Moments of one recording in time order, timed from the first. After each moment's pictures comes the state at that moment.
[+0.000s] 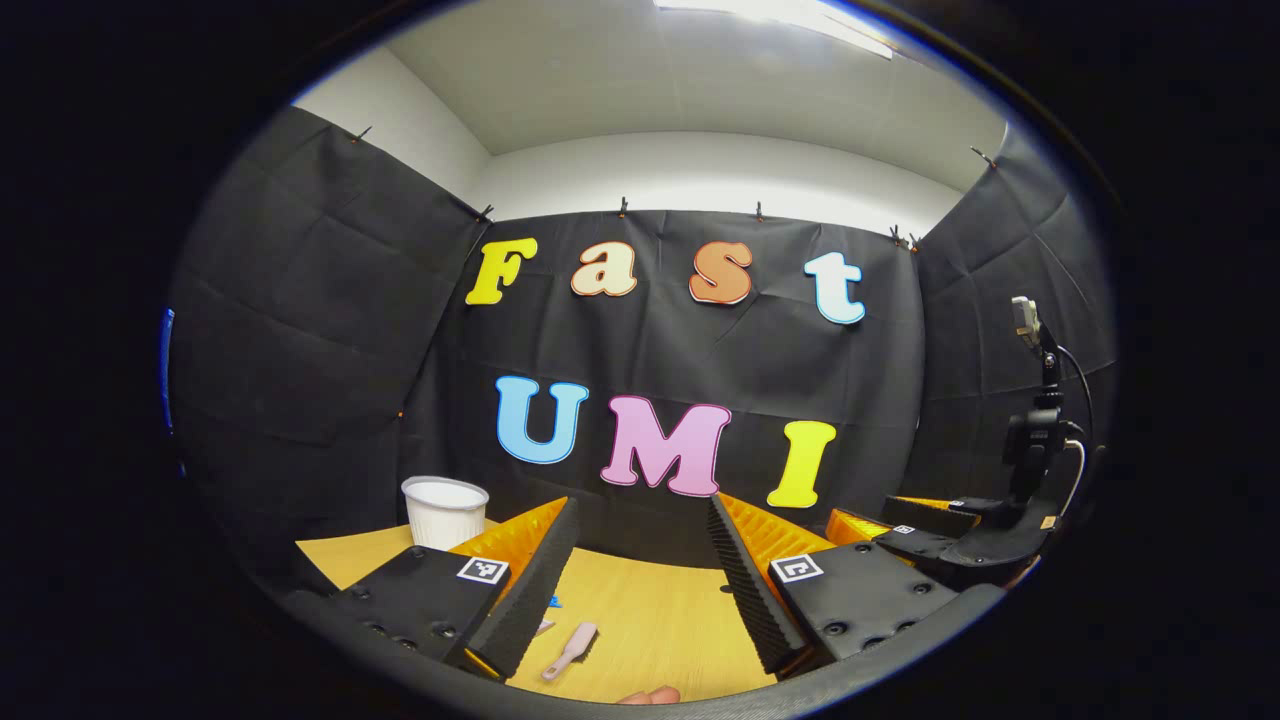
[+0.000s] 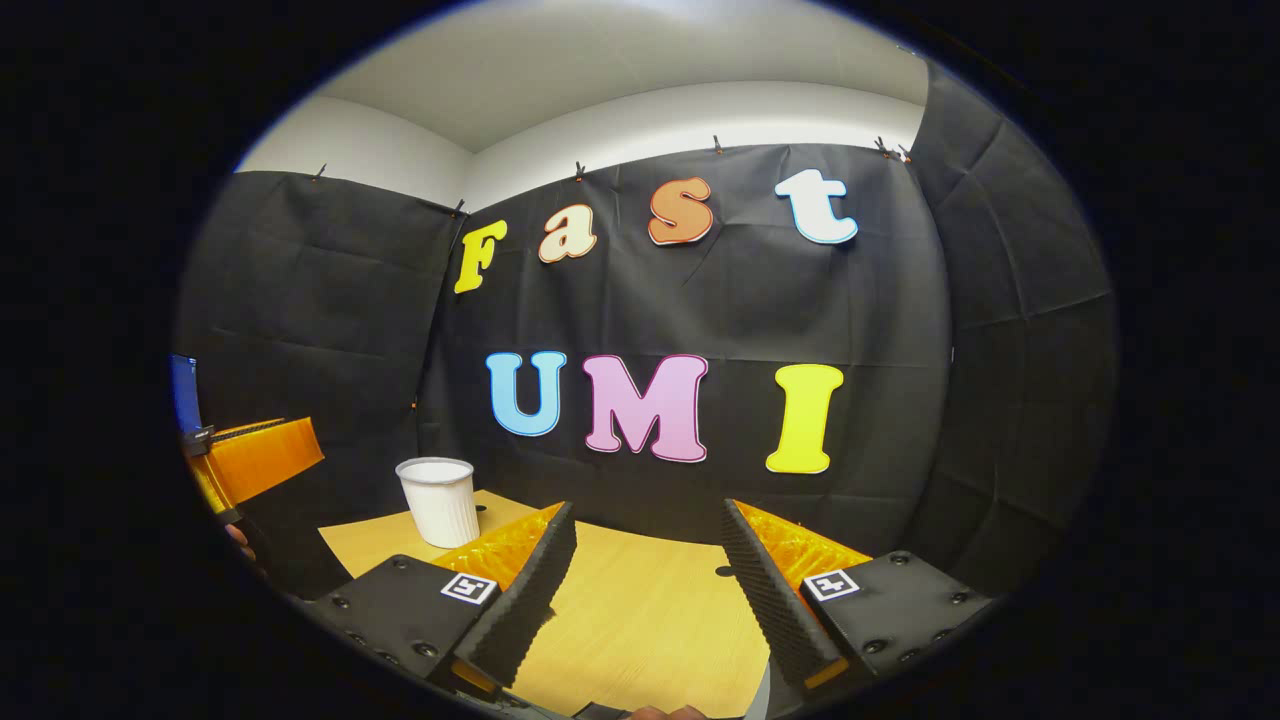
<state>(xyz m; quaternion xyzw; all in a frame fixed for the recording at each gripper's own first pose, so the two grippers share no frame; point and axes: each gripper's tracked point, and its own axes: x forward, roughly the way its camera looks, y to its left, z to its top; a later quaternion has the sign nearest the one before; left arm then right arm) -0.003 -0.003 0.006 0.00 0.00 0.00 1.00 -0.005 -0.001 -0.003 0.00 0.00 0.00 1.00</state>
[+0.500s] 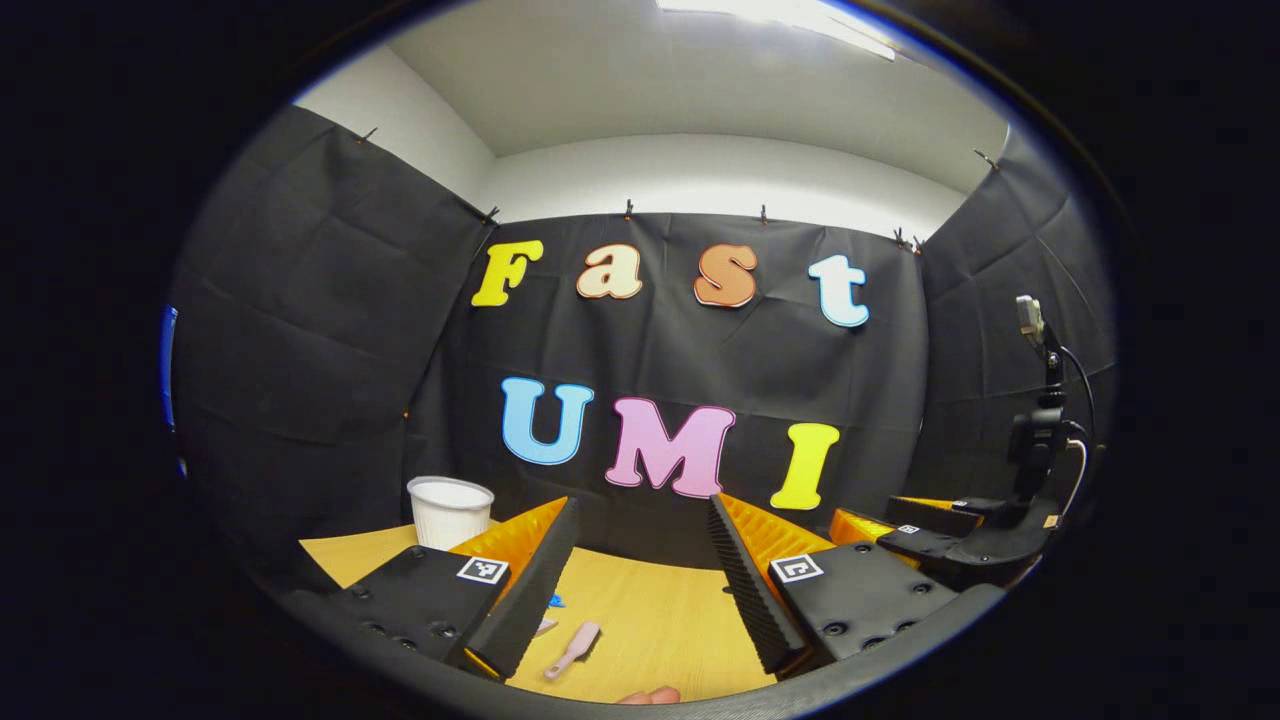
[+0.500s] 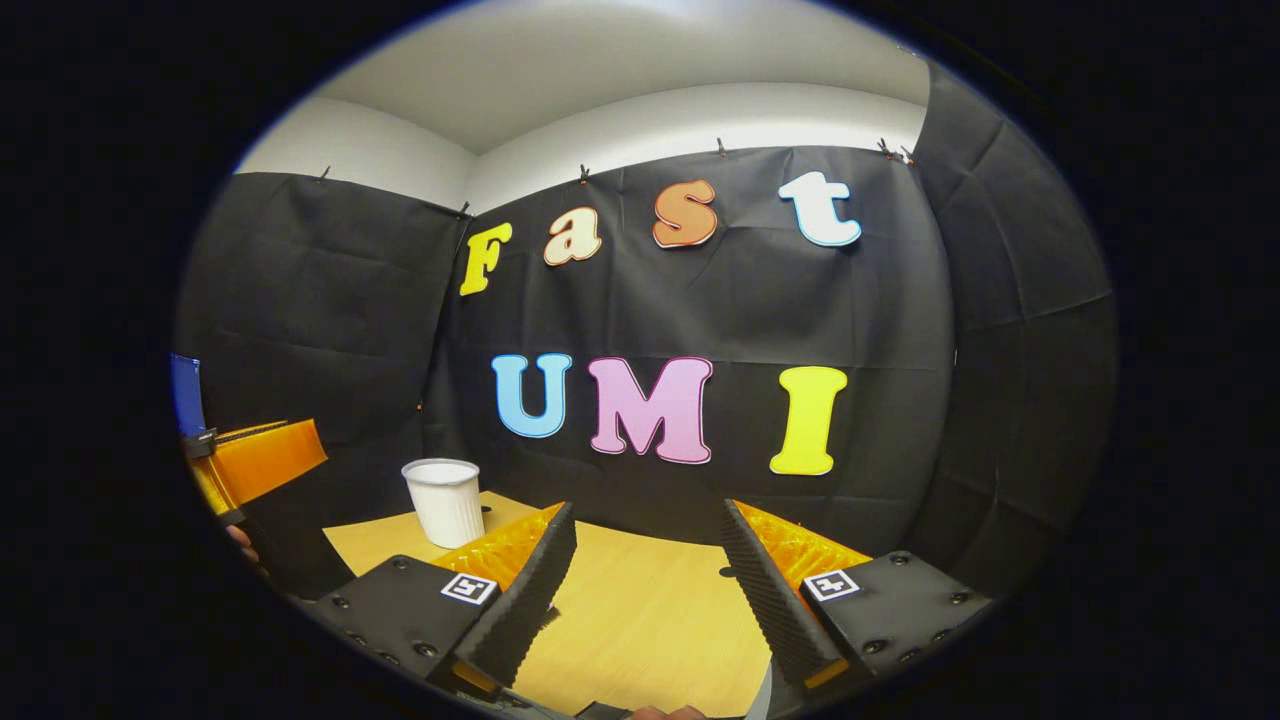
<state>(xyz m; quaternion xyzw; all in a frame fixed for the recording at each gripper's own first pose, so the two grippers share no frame) -0.006 0.001 0.002 0.01 0.00 0.01 1.00 -0.009 0.004 -0.003 0.00 0.00 0.01 1.00</state>
